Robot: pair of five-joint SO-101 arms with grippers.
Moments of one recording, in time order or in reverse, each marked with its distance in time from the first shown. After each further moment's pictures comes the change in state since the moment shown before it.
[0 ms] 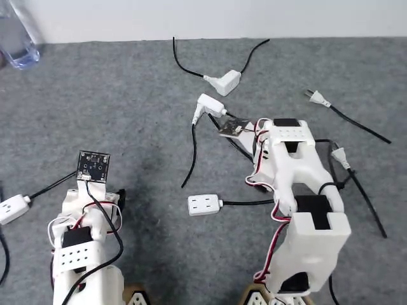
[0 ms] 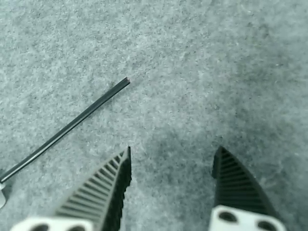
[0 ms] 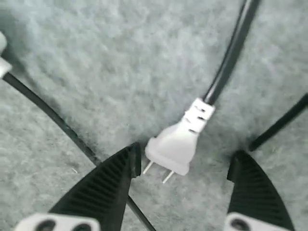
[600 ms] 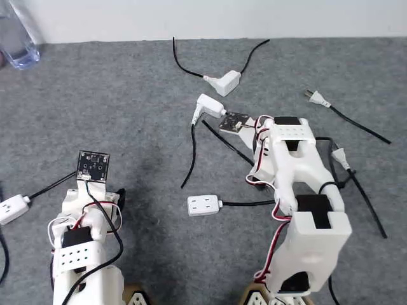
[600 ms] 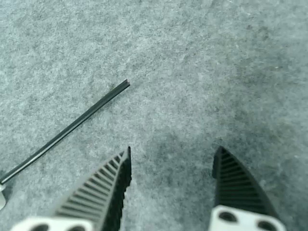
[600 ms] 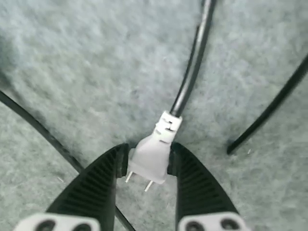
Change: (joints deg) left arm 0.0 0.0 0.0 -0.3 0.0; right arm 1.2 0.4 -1.2 -2.0 -0.1
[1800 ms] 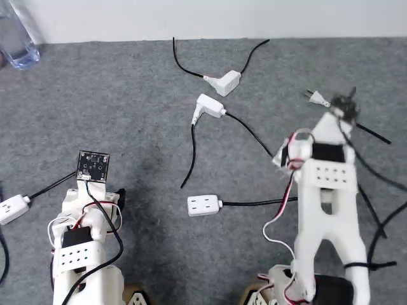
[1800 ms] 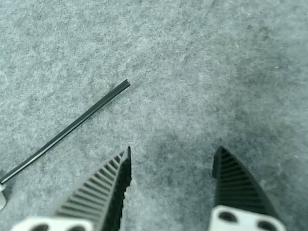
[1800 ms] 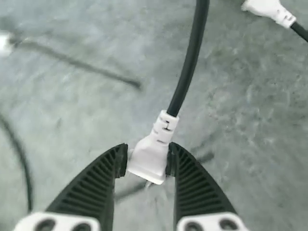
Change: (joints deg) left arm 0.0 0.0 0.0 0.0 0.0; right arm 7.7 -41.0 26.3 -8.6 -81.9
